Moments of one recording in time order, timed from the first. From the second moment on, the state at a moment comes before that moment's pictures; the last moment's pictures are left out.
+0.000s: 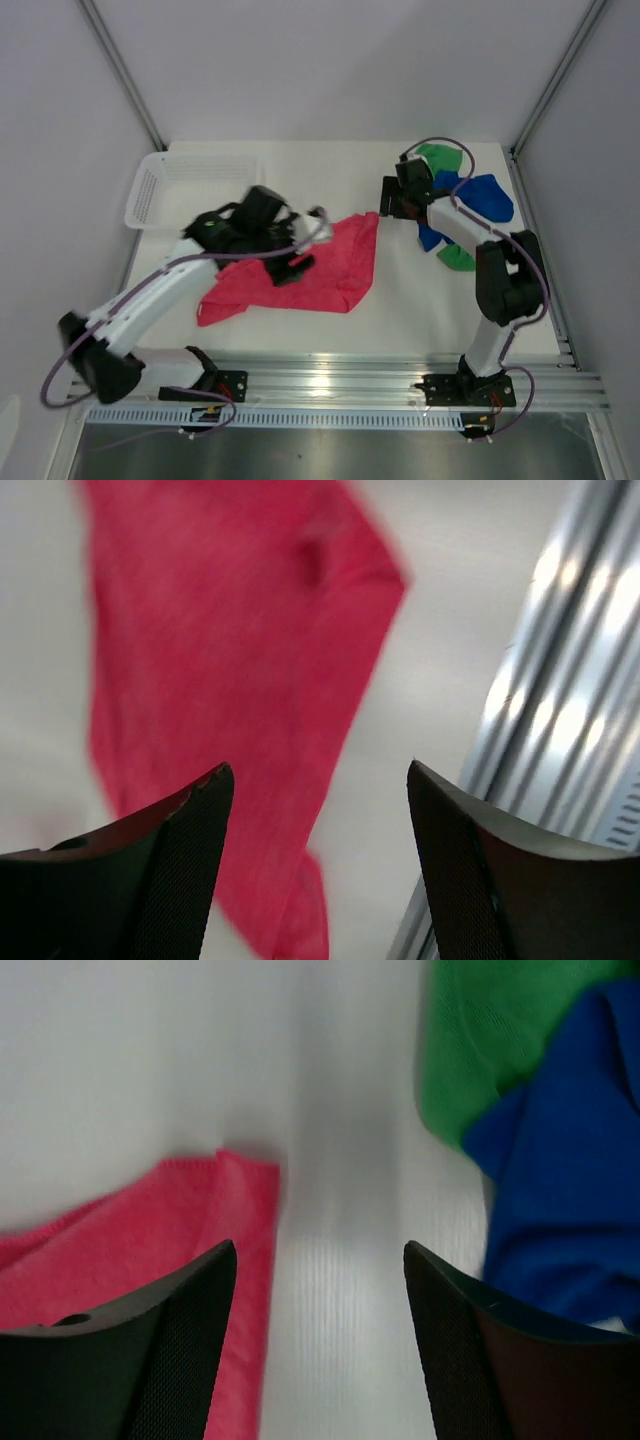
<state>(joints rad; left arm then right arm) -0.82 1.41 1.37 -0.94 0.32 0.47 0.34 1.91 1.42 -0.30 0.11 0.34</state>
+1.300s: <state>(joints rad) 0.07 1.11 0.66 -0.78 0.11 0.74 0.77 1.37 0.85 -0.39 0.43 0.55</state>
